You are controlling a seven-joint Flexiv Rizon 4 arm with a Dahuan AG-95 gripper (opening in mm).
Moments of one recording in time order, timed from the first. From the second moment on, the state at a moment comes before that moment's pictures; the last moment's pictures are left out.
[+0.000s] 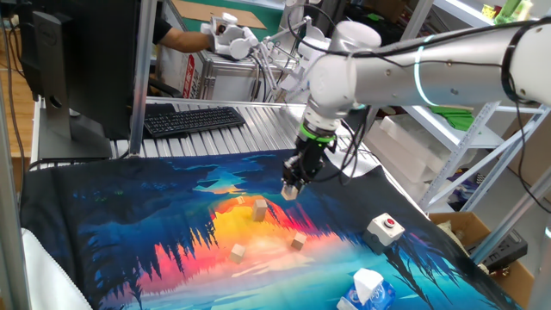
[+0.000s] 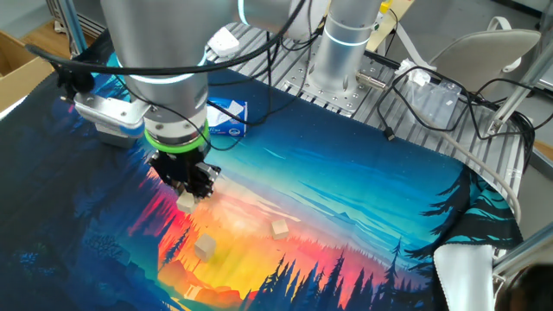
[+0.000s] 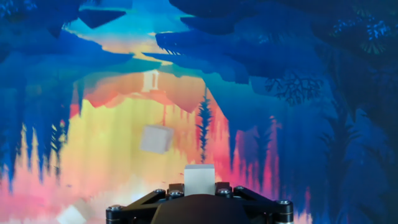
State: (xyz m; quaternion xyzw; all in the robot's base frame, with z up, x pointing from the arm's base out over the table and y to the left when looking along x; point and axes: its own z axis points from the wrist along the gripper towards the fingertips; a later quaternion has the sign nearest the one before) arm 0.638 -0.033 0.131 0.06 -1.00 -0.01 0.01
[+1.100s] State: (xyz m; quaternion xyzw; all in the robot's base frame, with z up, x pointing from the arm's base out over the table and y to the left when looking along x) arm 0.657 0.007 0.109 0.00 -1.00 -0.01 0.02
